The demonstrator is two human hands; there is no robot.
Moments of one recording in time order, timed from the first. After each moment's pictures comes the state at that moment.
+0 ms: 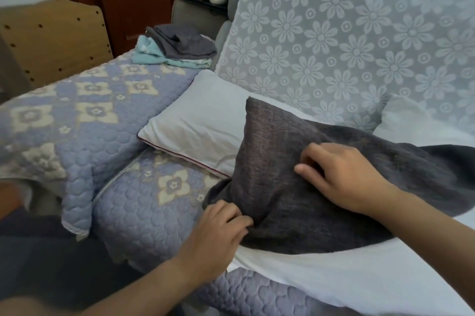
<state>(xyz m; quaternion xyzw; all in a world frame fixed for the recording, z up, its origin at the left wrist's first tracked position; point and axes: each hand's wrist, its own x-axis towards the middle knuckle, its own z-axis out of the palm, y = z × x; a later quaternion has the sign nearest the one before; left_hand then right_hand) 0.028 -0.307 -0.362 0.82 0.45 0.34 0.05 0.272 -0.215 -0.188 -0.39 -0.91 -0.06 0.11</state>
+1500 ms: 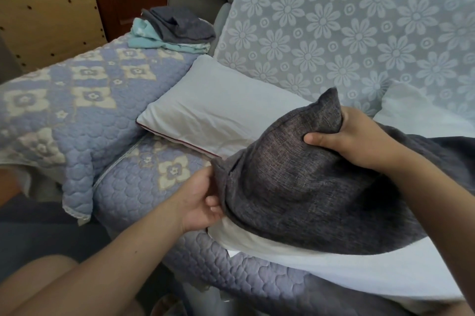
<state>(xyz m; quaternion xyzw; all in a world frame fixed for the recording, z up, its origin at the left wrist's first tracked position) 0.008 -0.276 -0.300 0.14 0.36 0.41 0.83 0.271 -0.201 -0.161 -0.50 -0.78 0.30 0.24</state>
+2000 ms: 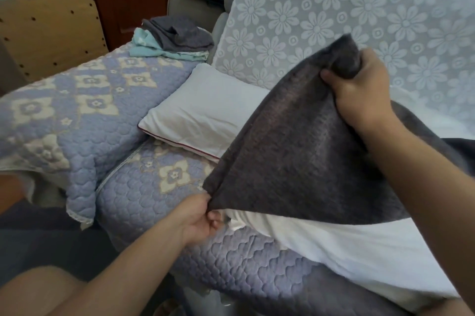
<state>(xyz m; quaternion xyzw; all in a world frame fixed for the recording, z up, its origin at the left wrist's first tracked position) 0.013 -0.286 -0.332 0.07 0.53 0.40 0.74 0.244 -0.176 -0.119 -0.57 -0.66 0.08 0.48</state>
